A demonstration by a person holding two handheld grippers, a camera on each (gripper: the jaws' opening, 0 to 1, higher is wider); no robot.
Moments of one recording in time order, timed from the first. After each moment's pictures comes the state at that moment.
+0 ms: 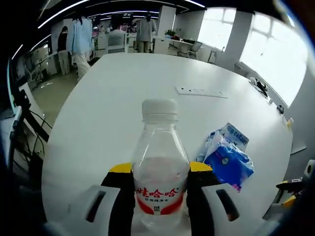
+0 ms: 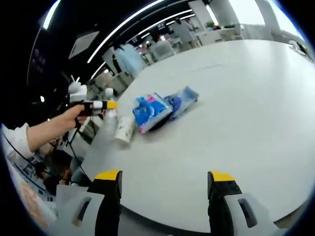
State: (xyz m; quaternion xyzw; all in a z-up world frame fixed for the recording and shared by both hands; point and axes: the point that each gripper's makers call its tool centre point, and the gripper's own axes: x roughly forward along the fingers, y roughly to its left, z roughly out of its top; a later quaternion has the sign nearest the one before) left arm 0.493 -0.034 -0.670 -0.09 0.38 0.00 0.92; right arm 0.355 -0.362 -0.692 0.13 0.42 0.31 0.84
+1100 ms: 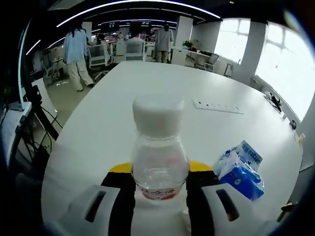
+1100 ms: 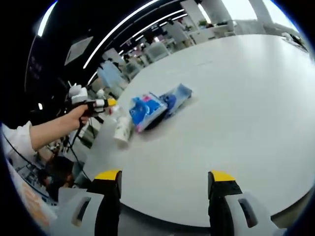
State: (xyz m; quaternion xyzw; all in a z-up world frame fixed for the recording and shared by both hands) left arm 0.511 -0.018 -0.678 -0.10 0.35 0.08 0.93; right arm 0.346 -0.369 -0.699 0.15 0.43 0.29 0.84
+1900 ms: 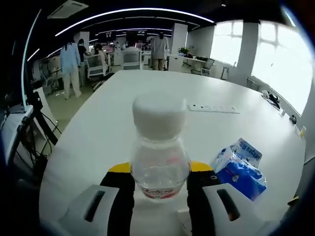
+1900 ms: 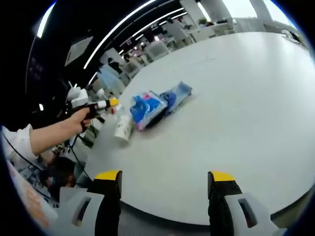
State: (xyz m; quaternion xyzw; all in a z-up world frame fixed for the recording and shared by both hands) left arm 0.505 -0.036 -0.678 -0.07 0.31 0.07 0.94; right arm 0.344 -0.372 -0.698 0.16 0.43 0.29 0.84
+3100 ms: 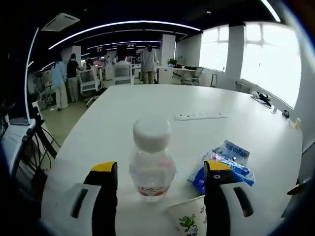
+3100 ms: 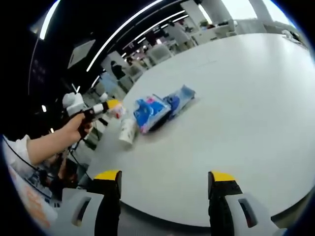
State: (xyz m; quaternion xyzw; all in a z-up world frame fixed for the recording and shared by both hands) left arm 0.485 -0.057 -0.644 -0.04 0.26 0.03 0.96; right arm 0.344 -0.368 -0.689 0.17 0.42 0.31 0.84
